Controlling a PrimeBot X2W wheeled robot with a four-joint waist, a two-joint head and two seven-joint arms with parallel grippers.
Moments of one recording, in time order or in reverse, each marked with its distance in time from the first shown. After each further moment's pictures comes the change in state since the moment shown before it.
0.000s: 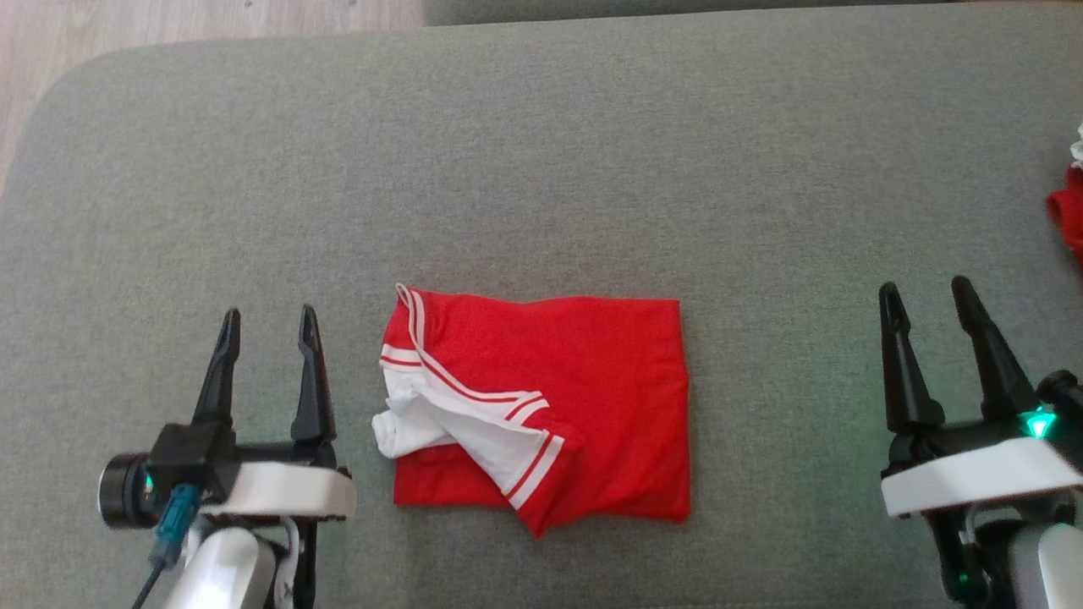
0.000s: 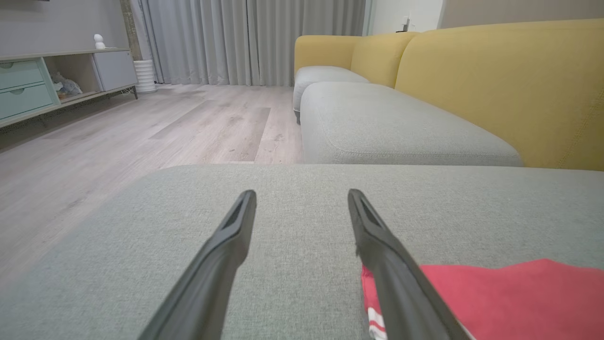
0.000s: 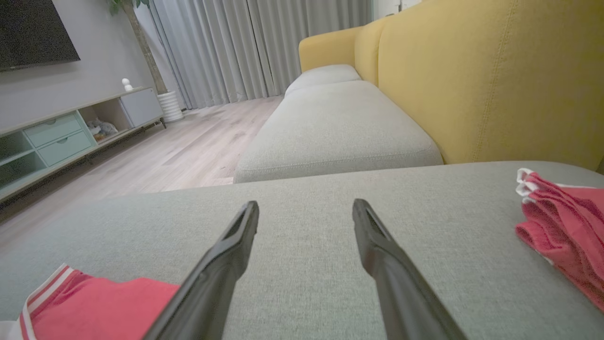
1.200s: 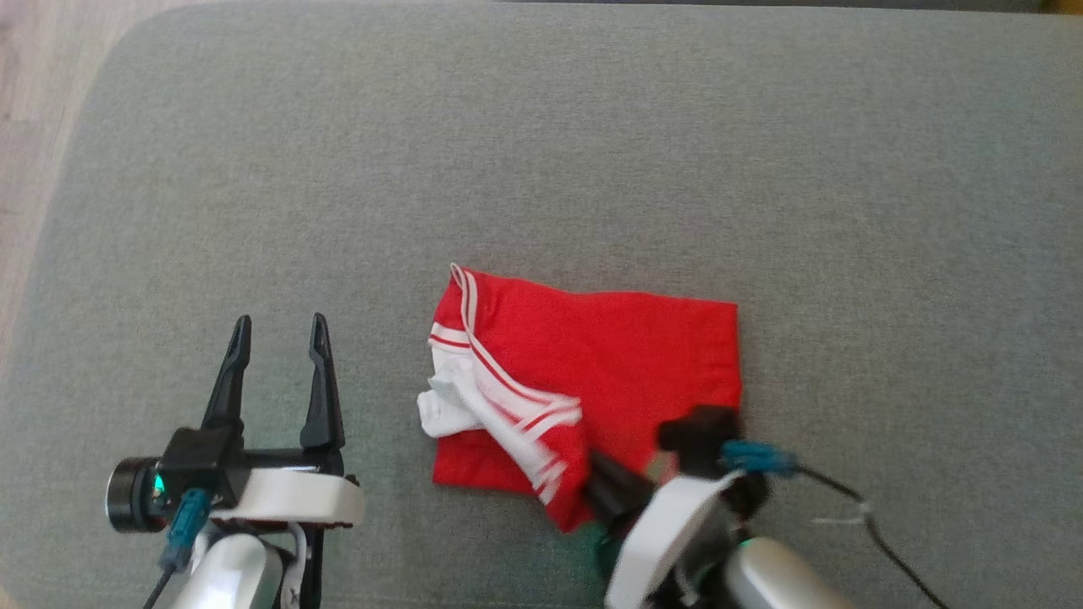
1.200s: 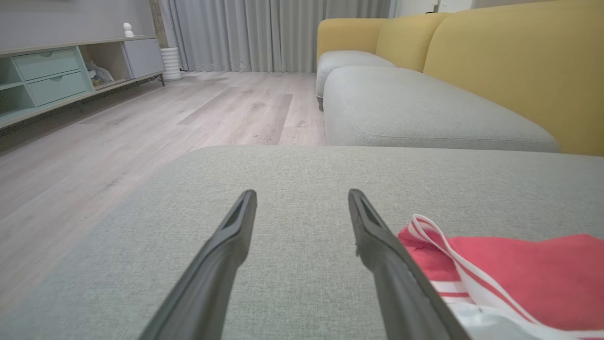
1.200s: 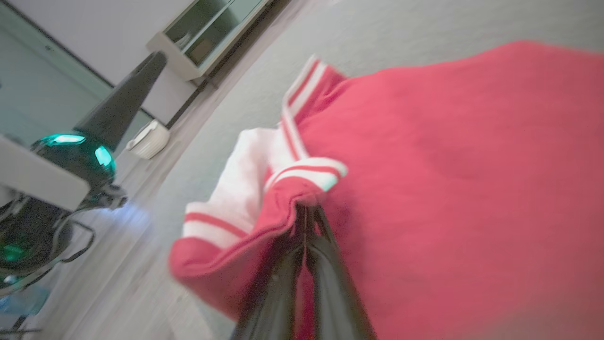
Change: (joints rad) left arm 0.018 0.013 -0.027 -0.022 0.002 0.019 0.019; right arm -0.187 0.027 0.658 0.358 0.267 0.000 0.136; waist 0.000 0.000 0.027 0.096
